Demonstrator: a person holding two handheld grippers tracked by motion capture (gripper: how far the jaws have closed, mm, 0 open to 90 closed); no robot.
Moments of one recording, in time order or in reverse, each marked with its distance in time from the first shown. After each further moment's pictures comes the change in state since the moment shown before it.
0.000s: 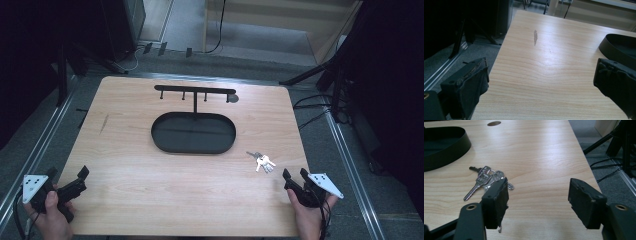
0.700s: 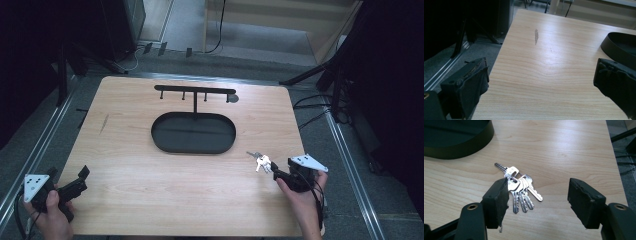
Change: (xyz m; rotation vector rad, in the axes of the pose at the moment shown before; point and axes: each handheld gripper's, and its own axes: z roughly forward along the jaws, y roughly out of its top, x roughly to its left) left arm -0.002 0.001 0.001 0.013 0.012 0.015; right arm 0.037 0.050 0.017 0.202 0.076 -0.151
